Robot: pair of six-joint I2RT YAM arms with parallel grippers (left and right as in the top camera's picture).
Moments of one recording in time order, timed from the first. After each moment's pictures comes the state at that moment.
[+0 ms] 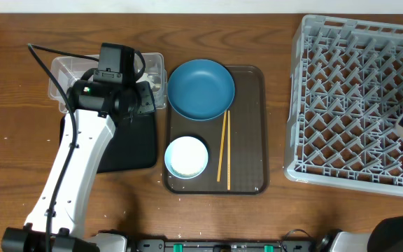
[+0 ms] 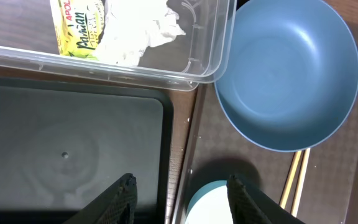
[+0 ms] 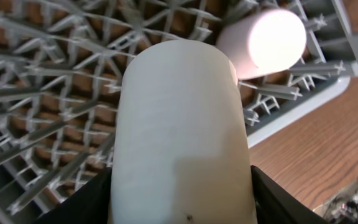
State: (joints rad) left arm -0.15 1.47 1.36 -1.00 0.01 -0.37; right arm -0.54 1.55 1.54 -1.27 0.12 0.15
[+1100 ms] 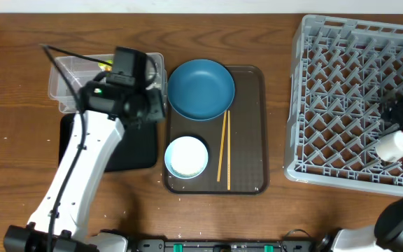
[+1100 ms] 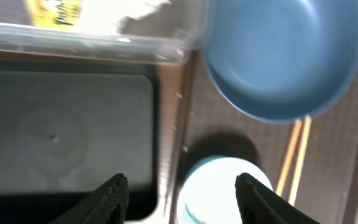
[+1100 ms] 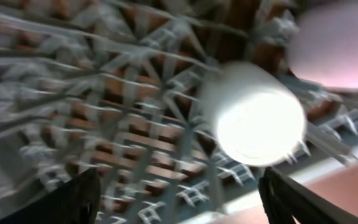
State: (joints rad) left arm -0.25 1.47 1.35 -1.06 0.02 -0.37; right arm -0.54 1.64 1.46 -1.13 -0.09 0.17
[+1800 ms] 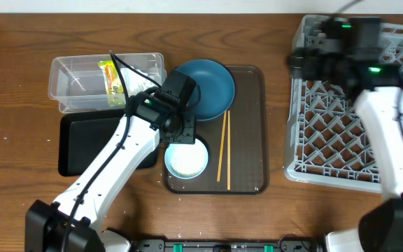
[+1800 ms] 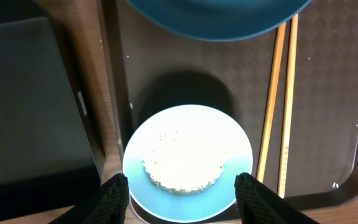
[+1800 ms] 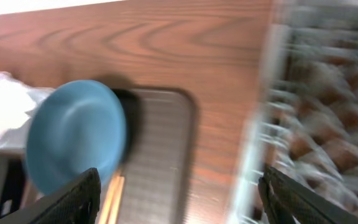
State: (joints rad) left arm -0.47 1.53 1.25 -1.05 0.02 -0.41; right arm 0.09 1.65 1.47 -0.66 -0.29 0.14
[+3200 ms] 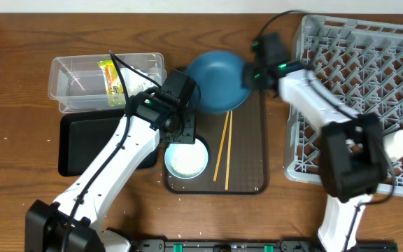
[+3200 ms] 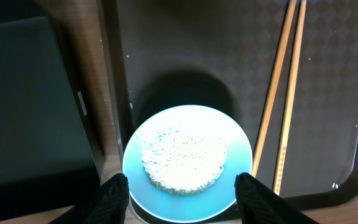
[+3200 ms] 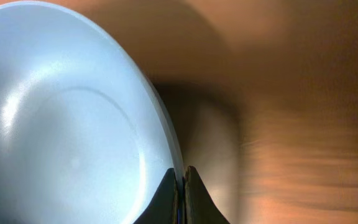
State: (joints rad) left arm -0.47 1.53 1.25 -1.05 0.02 -0.41; right arm 0.27 2.04 1.53 -0.47 -0.06 0.35
